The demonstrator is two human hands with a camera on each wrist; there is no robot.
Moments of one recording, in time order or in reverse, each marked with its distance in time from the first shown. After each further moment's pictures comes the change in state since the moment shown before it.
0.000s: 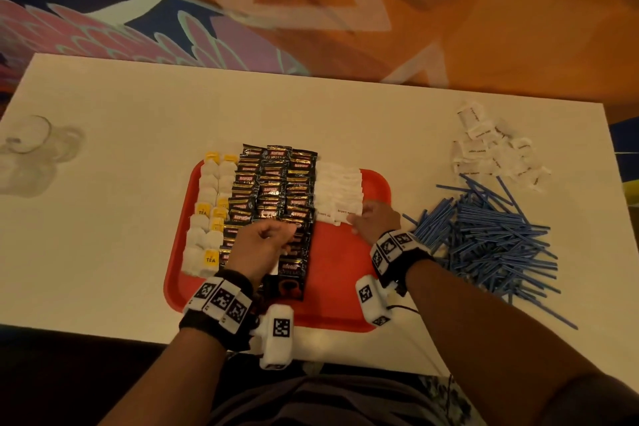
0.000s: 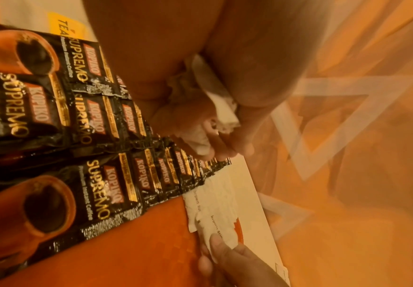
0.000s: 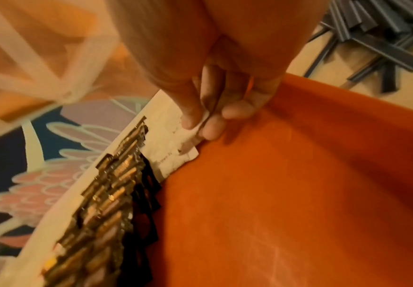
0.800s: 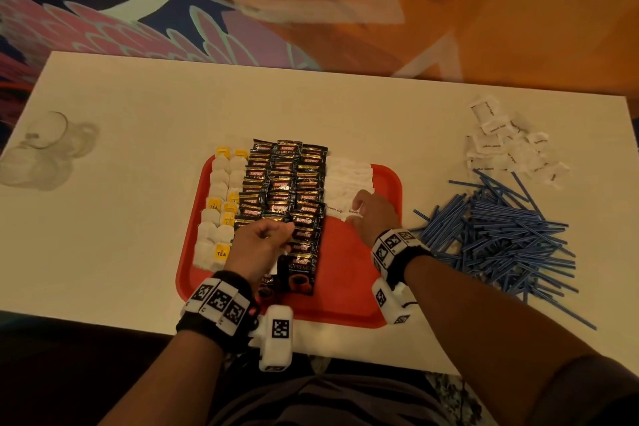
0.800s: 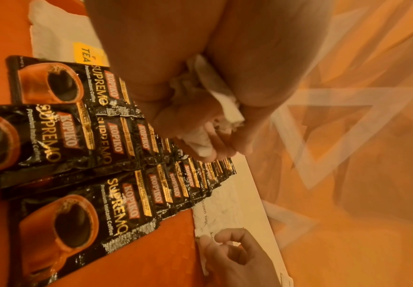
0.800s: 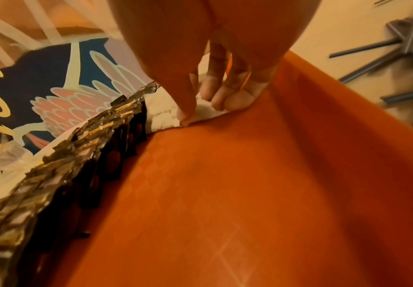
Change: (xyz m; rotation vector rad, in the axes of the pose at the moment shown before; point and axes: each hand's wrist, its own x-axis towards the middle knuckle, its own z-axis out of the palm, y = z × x) left_hand -0.004 -0.010 -0.017 -0.040 -0.005 0.024; right_hand -0.003 -0.005 0.017 -0.268 0.024 -0.281
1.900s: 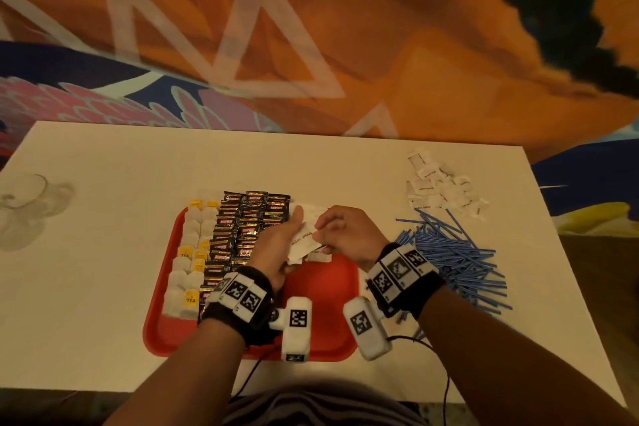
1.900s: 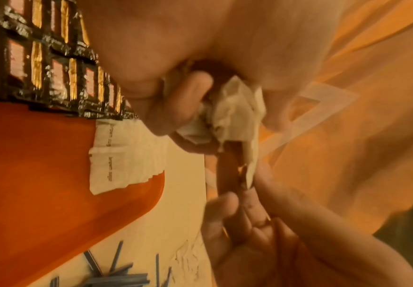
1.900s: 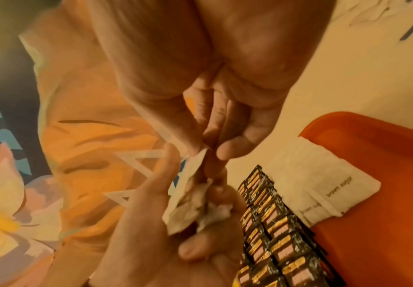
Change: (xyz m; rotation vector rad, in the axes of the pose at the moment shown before) left_hand -0.014 0.087 0.080 -0.285 -0.285 -0.048; right_hand -0.067 -0.065 -0.109 0.691 -0.110 -0.027
